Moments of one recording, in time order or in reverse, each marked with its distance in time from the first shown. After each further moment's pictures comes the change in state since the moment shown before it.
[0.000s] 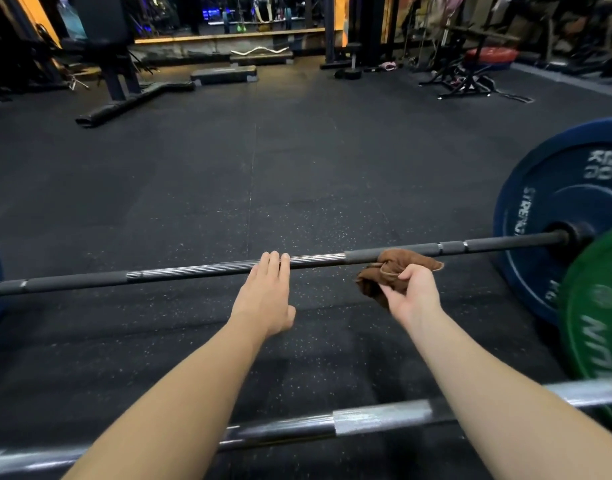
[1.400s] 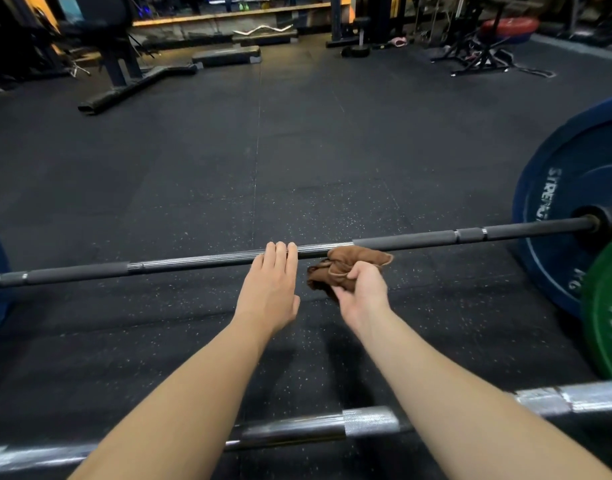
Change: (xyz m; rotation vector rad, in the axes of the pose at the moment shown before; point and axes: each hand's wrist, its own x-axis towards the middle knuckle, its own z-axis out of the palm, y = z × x) left_hand 0.001 0.005 0.010 0.041 0.124 -0.035; right_hand -0.039 0.068 0.050 0.076 -0.111 0.108
